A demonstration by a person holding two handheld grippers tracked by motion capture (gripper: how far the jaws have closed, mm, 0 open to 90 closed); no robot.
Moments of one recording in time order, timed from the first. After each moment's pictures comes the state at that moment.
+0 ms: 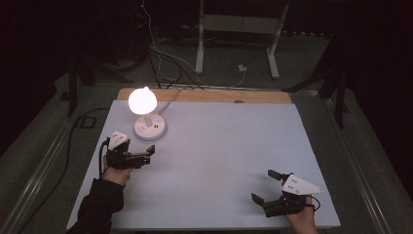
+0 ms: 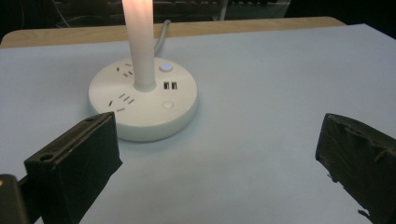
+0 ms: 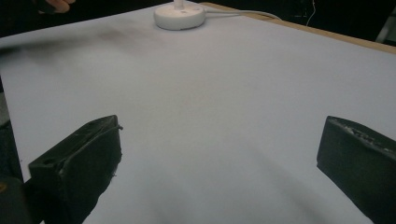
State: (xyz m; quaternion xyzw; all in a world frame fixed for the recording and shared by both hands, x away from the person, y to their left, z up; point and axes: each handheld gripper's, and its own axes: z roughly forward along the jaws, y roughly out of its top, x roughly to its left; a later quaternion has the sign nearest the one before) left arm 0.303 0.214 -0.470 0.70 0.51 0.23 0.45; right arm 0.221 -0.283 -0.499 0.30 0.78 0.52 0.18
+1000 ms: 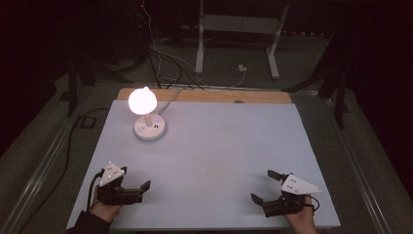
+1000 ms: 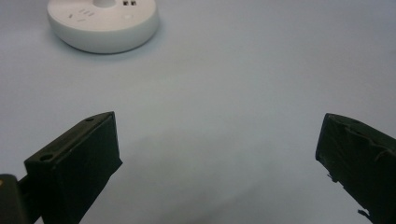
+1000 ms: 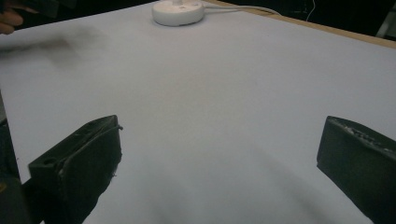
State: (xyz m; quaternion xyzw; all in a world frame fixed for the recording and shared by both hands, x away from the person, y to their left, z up) left arm 0.226 0.223 -0.495 0.75 0.47 0.18 0.43; right arm 0.222 -0.282 -0.501 0.30 0.78 0.51 0.18
